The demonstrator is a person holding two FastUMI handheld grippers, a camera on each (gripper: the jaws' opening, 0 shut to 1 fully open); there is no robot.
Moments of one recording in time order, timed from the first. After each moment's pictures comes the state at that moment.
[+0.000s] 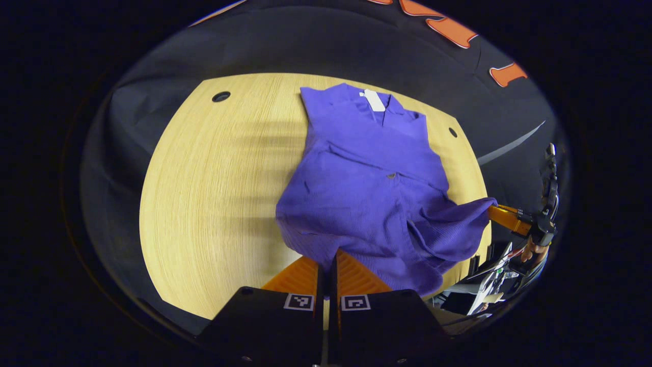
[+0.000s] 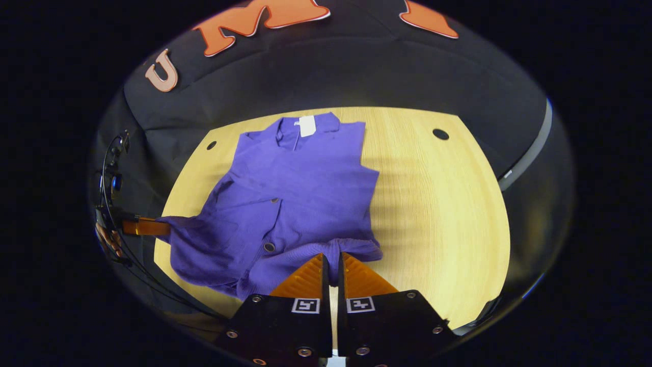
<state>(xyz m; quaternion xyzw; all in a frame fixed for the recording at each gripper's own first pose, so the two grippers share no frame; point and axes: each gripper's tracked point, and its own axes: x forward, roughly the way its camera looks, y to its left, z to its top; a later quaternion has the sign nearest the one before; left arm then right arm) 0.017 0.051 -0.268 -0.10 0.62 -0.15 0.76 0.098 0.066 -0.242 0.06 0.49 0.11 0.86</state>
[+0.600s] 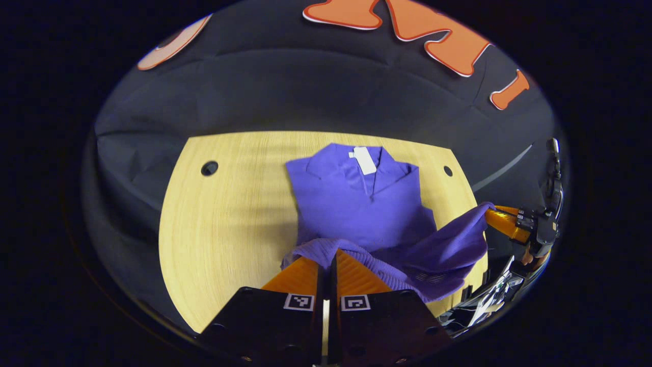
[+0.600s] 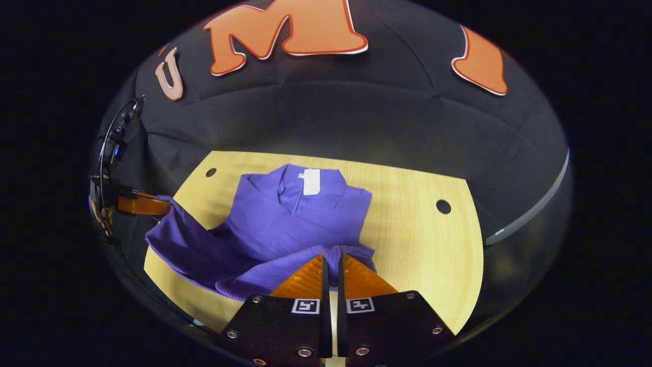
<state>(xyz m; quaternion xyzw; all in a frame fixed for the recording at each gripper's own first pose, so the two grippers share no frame) 0.180 0.034 -0.213 -0.07 0.55 -0.15 0.82 0.237 0.073 -0.172 0.01 0.42 0.12 0.90</state>
